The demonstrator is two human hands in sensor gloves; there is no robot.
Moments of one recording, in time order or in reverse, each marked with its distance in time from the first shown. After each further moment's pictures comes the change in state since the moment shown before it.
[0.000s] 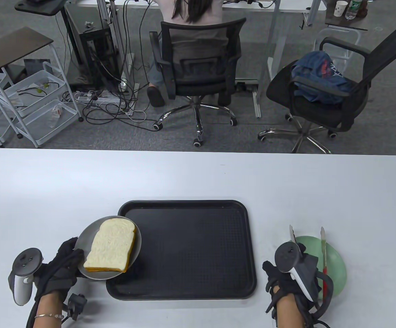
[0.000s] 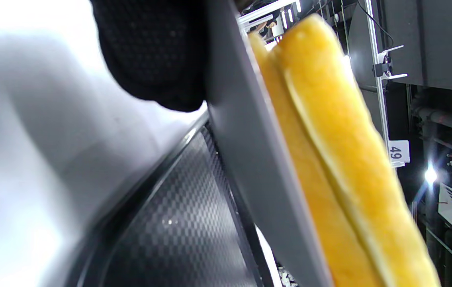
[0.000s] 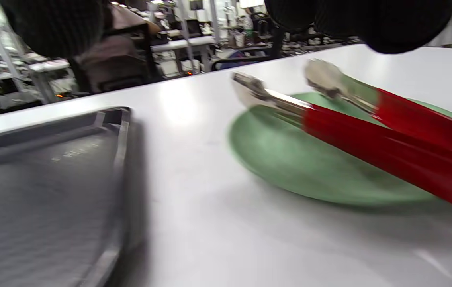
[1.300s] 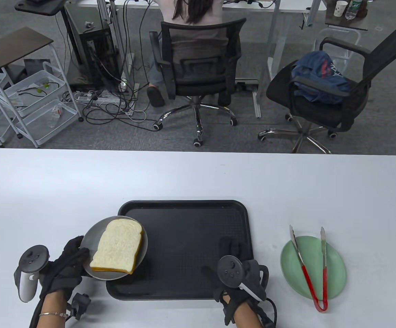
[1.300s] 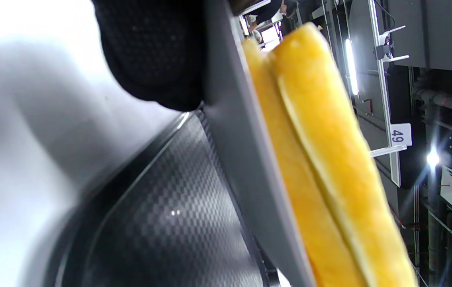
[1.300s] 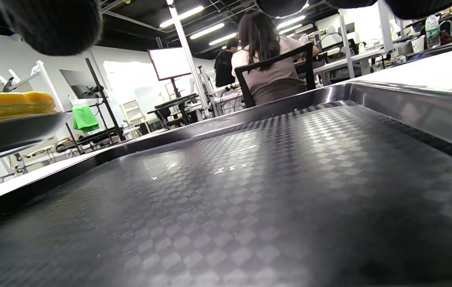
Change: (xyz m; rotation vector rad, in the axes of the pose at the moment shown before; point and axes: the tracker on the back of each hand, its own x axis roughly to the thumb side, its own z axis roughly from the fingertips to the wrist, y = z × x) left_hand 0.006 -0.009 -0.004 -0.036 -0.001 -0.035; right_hand 0.094 0.073 0.017 -0.080 -0.559 -0.149
